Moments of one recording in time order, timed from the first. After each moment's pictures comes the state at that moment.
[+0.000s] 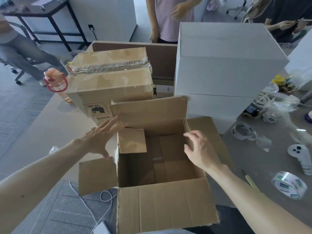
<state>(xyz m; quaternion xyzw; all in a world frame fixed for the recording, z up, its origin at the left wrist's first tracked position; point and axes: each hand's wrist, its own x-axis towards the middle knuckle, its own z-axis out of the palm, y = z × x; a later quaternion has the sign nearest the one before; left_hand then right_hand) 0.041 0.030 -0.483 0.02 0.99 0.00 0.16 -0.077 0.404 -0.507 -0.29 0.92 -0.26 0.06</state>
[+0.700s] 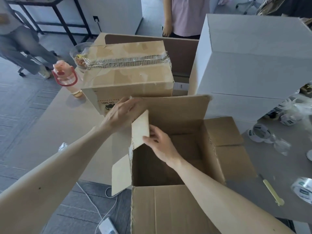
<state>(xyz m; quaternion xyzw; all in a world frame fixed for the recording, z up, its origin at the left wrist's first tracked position) -0.011 0.025 -0.462 -0.13 0.94 0.32 -0.06 -0.027 0.227 -0.517 -0.21 0.70 -0.59 0.35</state>
